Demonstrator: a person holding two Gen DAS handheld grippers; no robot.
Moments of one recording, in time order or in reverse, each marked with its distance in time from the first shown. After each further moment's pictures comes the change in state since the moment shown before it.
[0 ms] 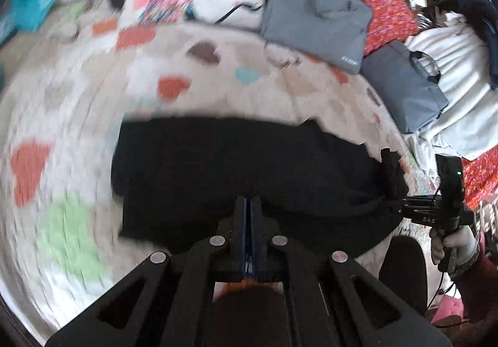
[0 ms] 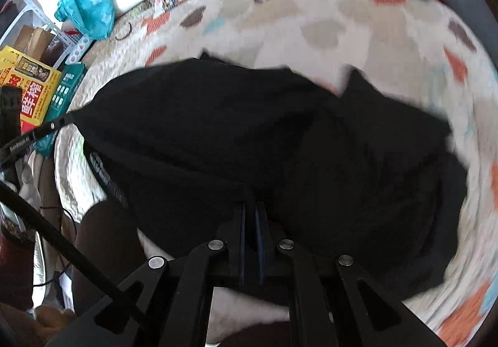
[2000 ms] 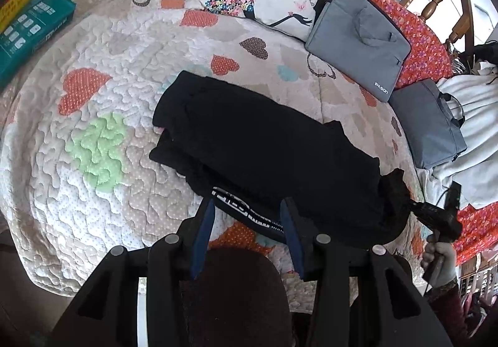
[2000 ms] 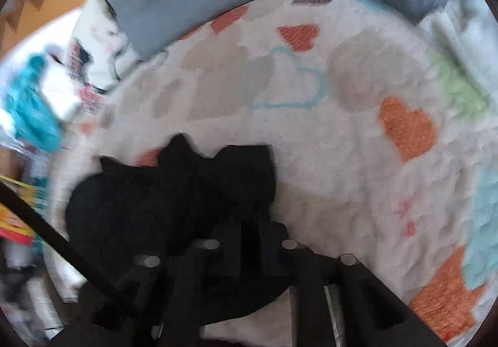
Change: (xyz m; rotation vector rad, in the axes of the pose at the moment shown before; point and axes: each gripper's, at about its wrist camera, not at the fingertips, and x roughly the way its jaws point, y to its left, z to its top) left arm -0.041 -0.009 -0.048 -0.231 -0.063 0.095; right arm -0.050 -0.151 -0.010 0.408 -0.283 -0.052
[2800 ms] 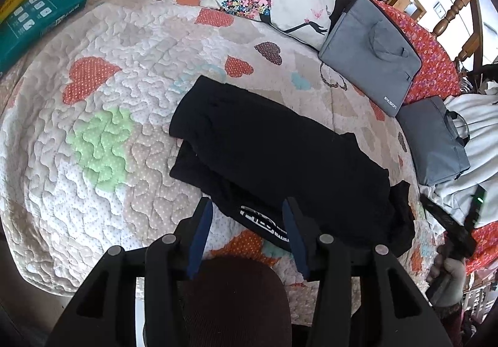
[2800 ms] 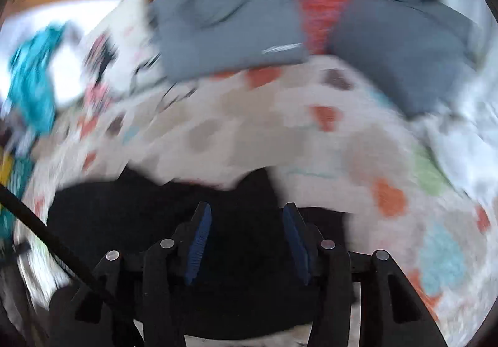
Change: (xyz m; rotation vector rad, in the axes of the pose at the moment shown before) left arm 0.012 0.018 -0.001 -0.072 -0.017 -0.010; right arm -0.005 0.117 -0.004 -0.349 -0.105 -0.188
